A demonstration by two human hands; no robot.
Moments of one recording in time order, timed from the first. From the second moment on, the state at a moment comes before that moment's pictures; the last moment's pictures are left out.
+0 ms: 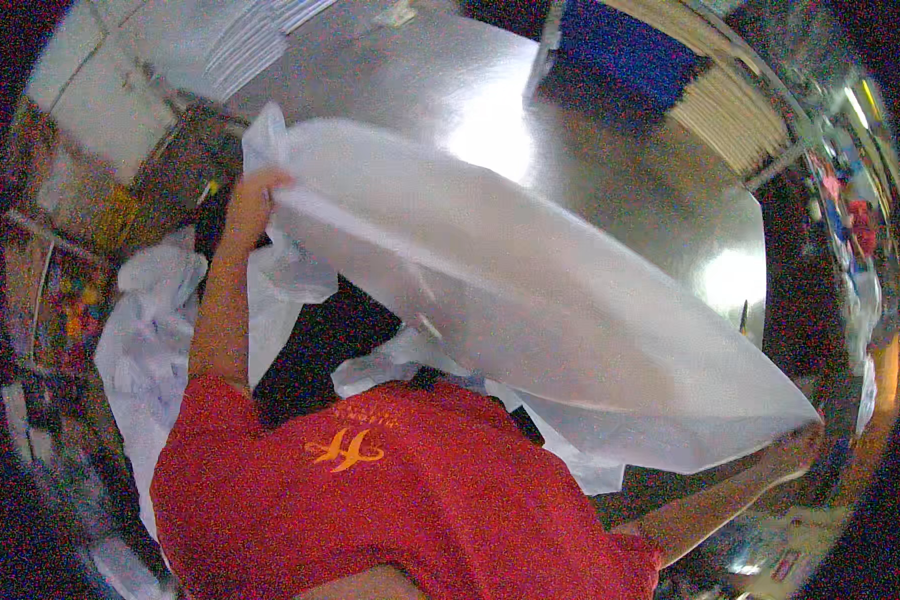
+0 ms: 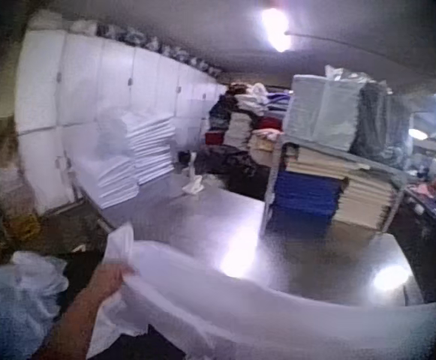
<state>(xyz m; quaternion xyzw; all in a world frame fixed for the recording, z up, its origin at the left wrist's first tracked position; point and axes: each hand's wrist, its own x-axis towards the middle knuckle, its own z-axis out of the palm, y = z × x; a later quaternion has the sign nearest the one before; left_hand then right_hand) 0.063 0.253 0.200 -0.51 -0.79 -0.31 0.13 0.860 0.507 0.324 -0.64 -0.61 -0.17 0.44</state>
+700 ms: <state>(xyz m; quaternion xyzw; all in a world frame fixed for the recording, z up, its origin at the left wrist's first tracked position) 0.281 0.301 0.101 -0.64 -0.56 -0.11 -0.52 1.129 0.516 0.176 -0.72 -0.28 -0.06 0.63</state>
